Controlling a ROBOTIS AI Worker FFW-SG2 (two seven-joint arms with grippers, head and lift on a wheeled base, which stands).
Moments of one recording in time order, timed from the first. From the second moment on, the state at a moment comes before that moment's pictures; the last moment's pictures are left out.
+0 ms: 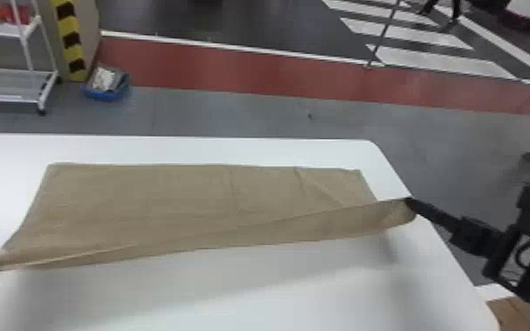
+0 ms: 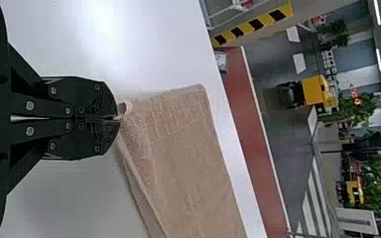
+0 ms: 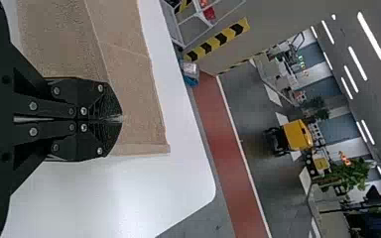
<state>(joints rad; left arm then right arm) 0.65 0.35 0.17 -2.44 0.10 0.76 -0.17 0.07 -0.32 -0.71 -1.72 -0.29 0.84 0.78</state>
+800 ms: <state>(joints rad) 0.61 0.32 0.17 -2.53 0.07 0.88 -0.16 0.01 -0.34 -0.73 -1.68 -0.33 0.85 0.77</state>
